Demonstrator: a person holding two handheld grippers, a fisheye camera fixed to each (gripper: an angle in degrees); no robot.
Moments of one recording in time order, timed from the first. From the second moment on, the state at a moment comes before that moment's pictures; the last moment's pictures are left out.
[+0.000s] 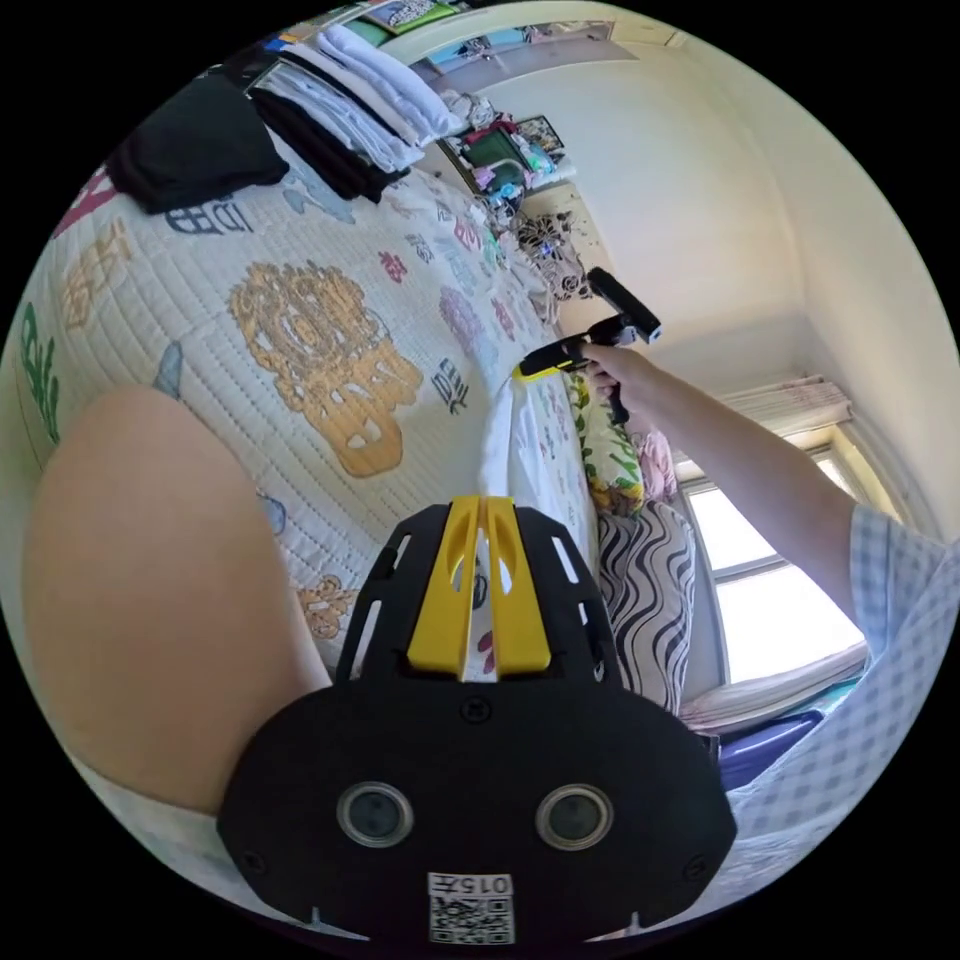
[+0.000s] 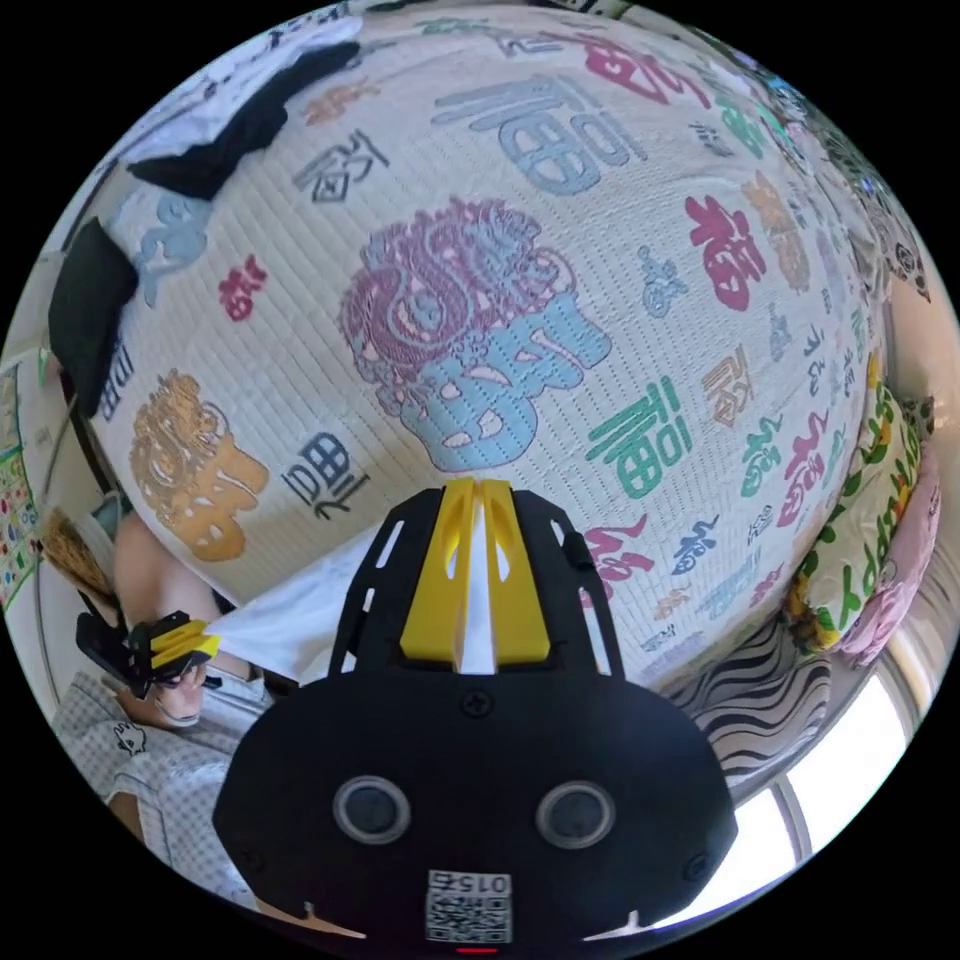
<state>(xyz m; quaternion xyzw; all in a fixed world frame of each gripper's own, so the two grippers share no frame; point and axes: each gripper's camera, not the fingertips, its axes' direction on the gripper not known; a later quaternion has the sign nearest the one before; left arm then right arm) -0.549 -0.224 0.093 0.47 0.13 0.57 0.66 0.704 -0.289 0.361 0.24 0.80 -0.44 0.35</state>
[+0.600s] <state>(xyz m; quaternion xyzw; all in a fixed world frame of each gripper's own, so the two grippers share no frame) -0.549 -0.139 0.270 0.41 -0.06 0.79 0.45 0.781 -0.089 0.132 0.28 0.58 -0.61 0.47</state>
